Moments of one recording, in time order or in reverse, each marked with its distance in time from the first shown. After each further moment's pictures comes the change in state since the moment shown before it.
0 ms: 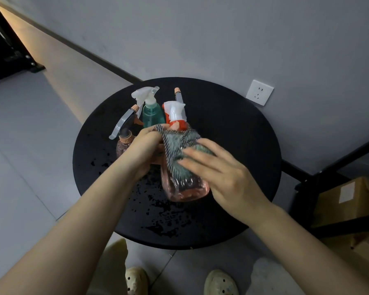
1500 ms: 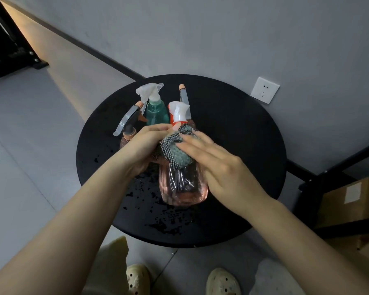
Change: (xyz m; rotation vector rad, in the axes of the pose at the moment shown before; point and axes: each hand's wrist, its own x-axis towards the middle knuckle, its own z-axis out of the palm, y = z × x) left_hand -0.004 0.002 -0.010 0.017 -0.065 -0.017; right_hand 0.014 -0.006 0.006 0.150 -0.067 0.133
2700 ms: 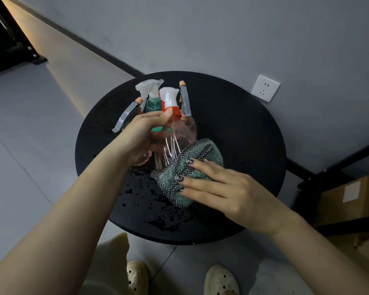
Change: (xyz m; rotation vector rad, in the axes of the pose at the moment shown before) left_hand 0.012 0.002 -0.009 -0.060 0.077 0.045; right_hand -0.034 0.012 -0.008 -0.307 -0.132 -0.469
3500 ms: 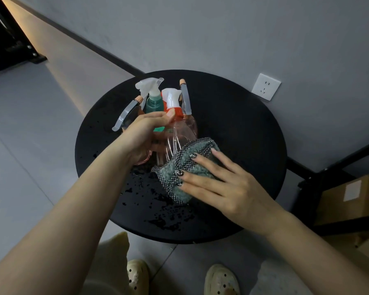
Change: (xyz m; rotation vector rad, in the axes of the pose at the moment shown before) left_hand 0.005 -0.005 -0.001 0.034 -0.018 -0.012; right_hand 0.000 -0.001 0.009 -0.130 0.043 0.026
